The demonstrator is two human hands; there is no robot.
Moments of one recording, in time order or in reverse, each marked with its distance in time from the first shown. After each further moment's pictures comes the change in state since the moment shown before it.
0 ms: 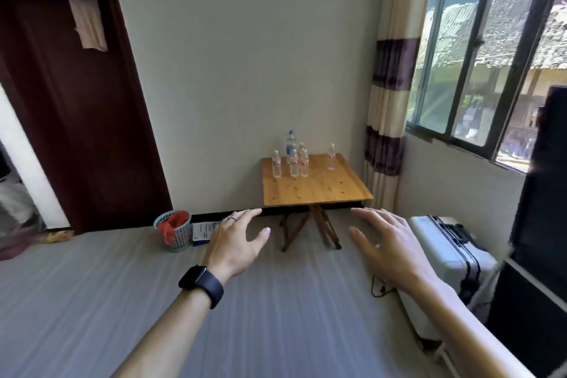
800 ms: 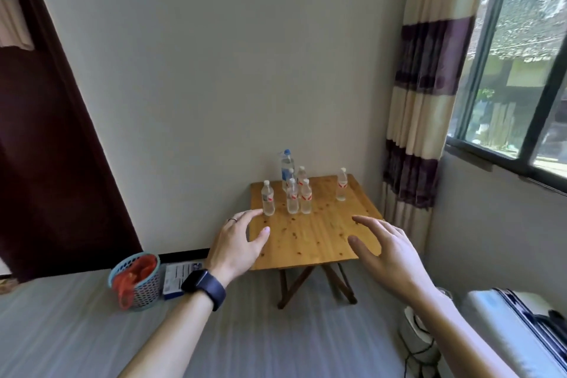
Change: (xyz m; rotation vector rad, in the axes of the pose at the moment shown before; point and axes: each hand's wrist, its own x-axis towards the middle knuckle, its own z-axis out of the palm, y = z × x) left_hand 0.496 -0.111 0.201 -0.047 -0.028 -0.021; right_hand 0.466 0.176 0.209 0.108 -0.025 0.054
